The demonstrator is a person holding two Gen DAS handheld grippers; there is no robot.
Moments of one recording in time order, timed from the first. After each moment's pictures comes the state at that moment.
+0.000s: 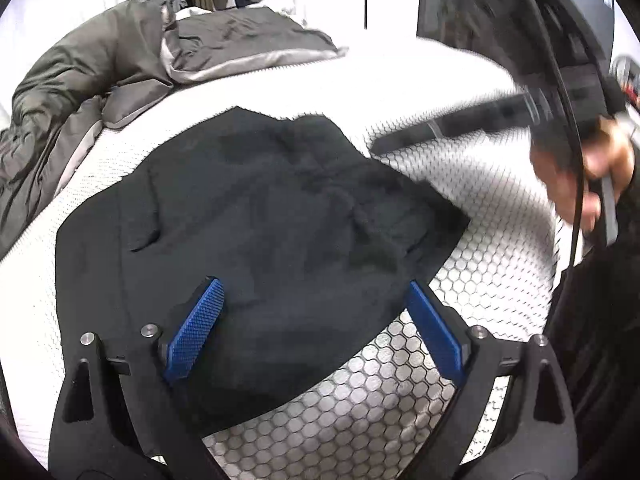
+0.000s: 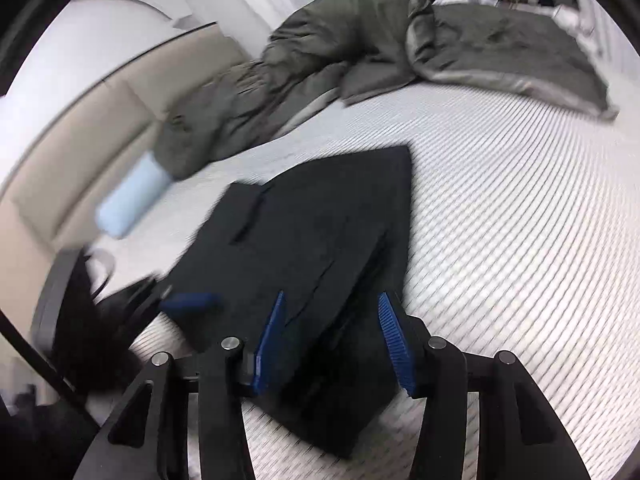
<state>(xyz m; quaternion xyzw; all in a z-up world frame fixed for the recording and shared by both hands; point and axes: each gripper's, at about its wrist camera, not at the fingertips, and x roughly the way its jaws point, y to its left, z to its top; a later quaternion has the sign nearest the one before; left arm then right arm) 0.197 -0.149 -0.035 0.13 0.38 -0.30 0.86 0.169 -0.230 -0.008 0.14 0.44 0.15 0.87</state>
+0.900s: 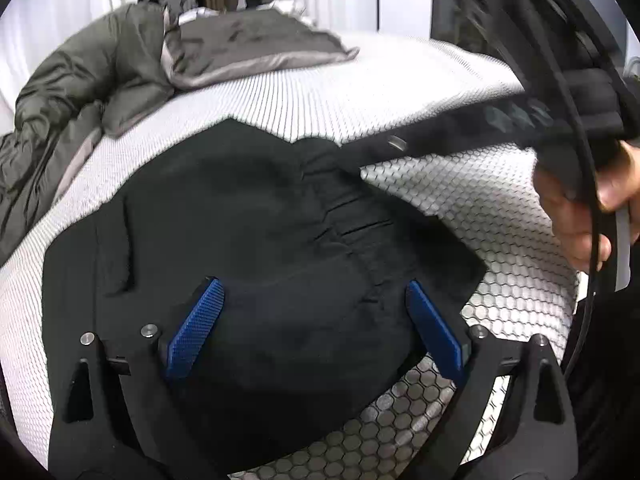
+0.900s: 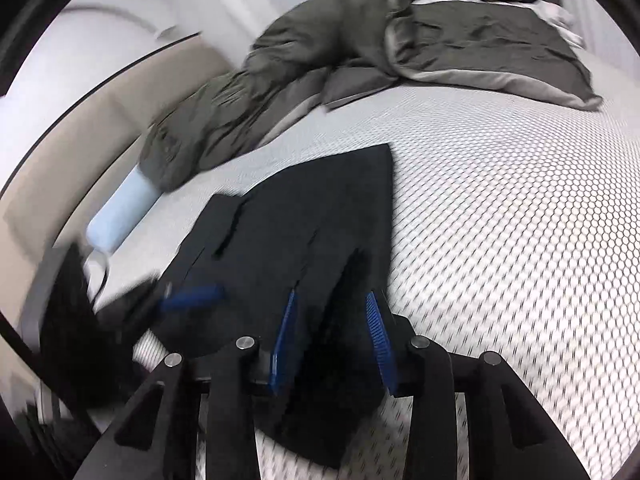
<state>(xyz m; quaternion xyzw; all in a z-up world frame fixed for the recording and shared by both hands) 0.218 -0.189 -0.043 0.15 0.39 -0.27 0.87 0.182 -0.237 -0.013 0.16 0.44 0.09 0.88</state>
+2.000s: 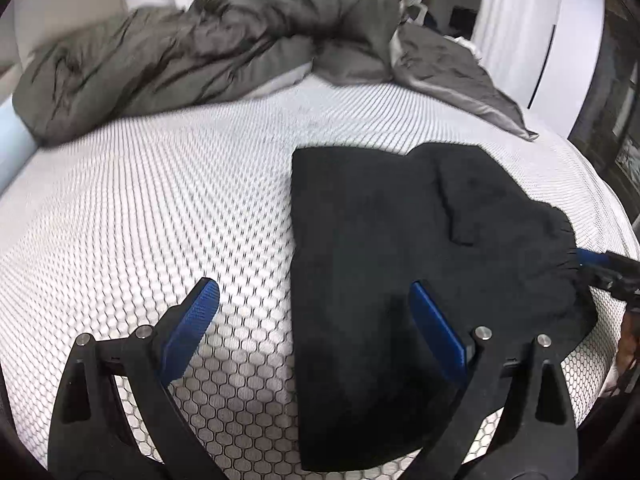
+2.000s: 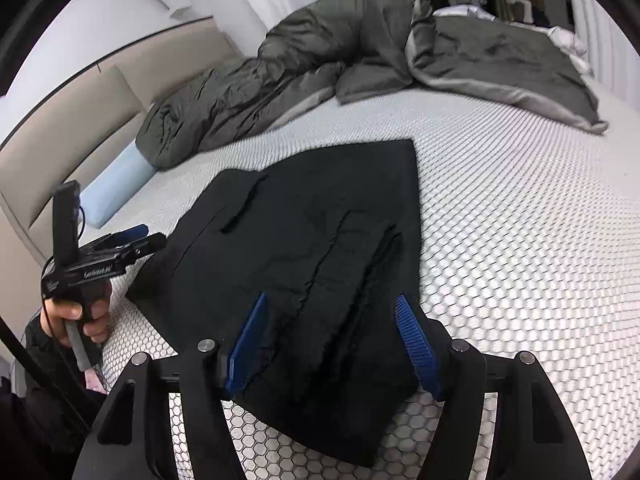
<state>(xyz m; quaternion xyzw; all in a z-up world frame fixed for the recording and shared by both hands) 0.250 0.040 -0.046 -0.05 0.41 -0.05 0.91 0.164 -0.200 -0.019 0.09 0.44 0.10 0.89</state>
